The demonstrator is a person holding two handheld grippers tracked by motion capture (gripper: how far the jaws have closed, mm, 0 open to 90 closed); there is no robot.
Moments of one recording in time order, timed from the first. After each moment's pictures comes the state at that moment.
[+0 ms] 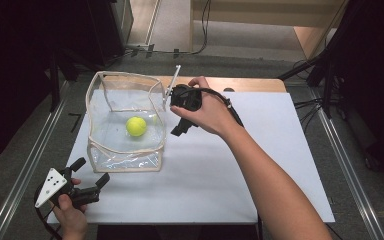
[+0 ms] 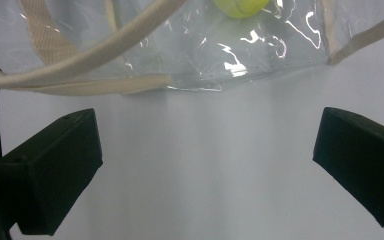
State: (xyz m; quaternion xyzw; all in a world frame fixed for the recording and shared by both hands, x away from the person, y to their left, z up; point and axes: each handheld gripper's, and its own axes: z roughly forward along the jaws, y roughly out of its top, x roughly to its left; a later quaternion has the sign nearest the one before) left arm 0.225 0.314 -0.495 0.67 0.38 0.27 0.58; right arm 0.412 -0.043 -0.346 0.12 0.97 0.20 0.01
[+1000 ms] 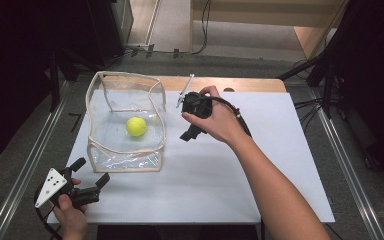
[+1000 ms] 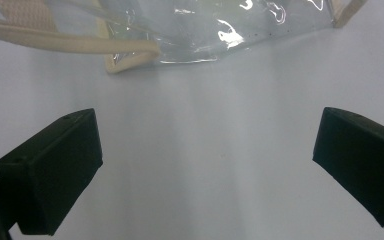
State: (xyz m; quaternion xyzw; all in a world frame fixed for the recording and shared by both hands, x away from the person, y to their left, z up) left arm 0.225 0.315 -0.495 0.67 0.38 0.27 0.58; right arm 0.408 -0.071 -0.375 0.15 0.97 0.21 0.01
